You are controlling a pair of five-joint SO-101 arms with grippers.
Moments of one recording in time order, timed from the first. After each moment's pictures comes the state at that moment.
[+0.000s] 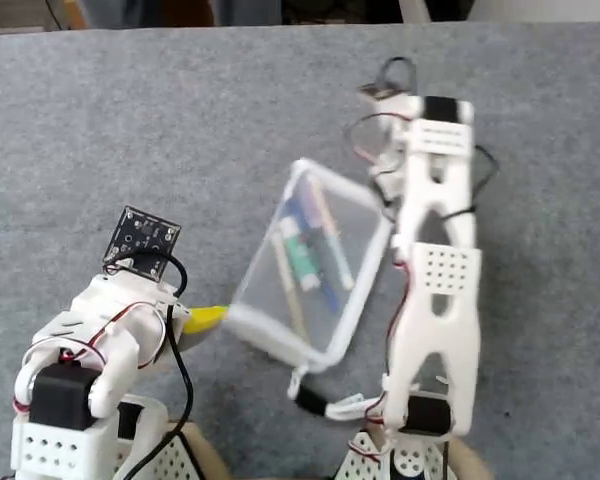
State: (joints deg) left arm 3.3 -79.8 57.2 80.9 -14.5; right arm 9.1 67.7 -71.0 101.0 30.7
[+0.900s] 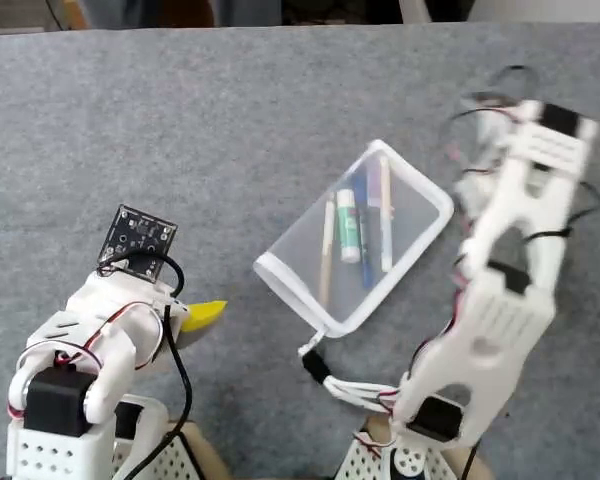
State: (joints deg) left arm 3.3 -79.8 54.7 81.2 -14.5; right arm 20.0 29.2 -25.1 100.9 33.8
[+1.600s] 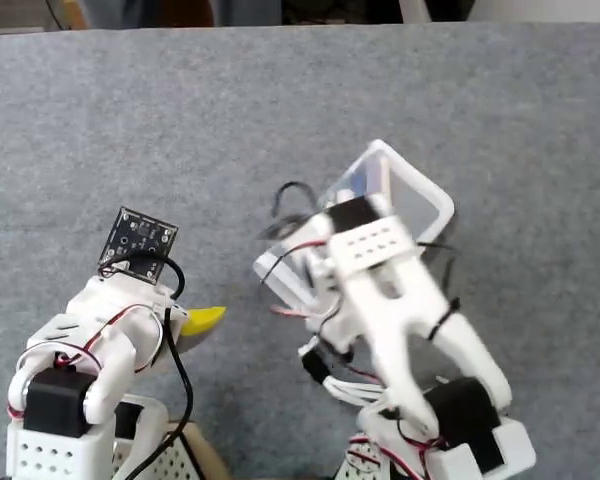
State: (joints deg) left arm 3.3 -79.8 54.5 83.1 -14.5; right arm -24.6 -13.1 33.5 100.9 21.8
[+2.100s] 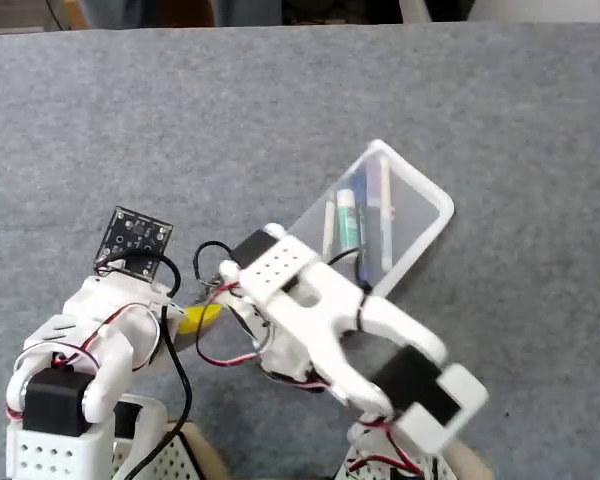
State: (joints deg) left arm 1.2 -79.9 54.5 83.1 -14.5; right arm -43.4 3.4 28.5 100.8 18.7
